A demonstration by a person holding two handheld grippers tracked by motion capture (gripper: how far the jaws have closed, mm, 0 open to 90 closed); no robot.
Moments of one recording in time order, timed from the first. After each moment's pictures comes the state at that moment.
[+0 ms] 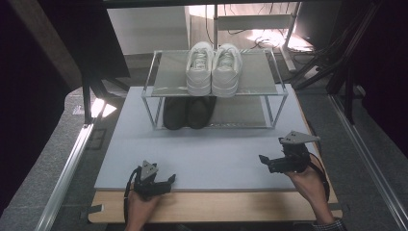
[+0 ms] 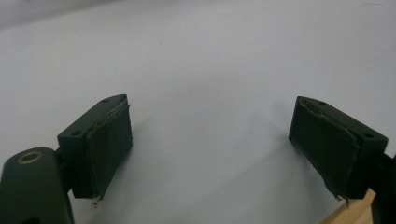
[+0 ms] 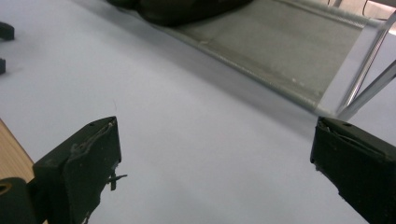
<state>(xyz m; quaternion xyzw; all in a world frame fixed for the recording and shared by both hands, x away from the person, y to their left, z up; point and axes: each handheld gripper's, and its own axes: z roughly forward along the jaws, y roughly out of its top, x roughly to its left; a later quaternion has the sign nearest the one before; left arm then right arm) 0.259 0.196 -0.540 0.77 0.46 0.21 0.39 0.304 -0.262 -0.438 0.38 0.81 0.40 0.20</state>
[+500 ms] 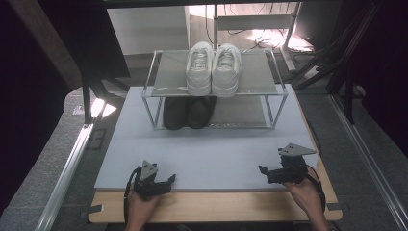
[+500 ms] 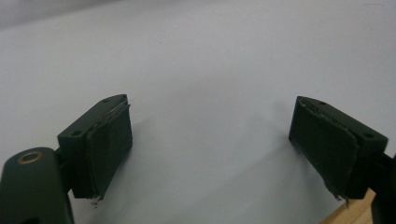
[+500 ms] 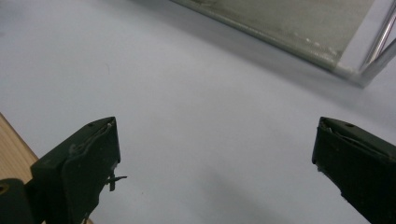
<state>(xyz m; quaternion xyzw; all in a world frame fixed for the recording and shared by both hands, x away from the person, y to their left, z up) 0.259 0.196 -0.540 0.77 0.46 0.21 0.39 0.292 -0.265 -0.480 0.39 0.81 0.40 0.20</state>
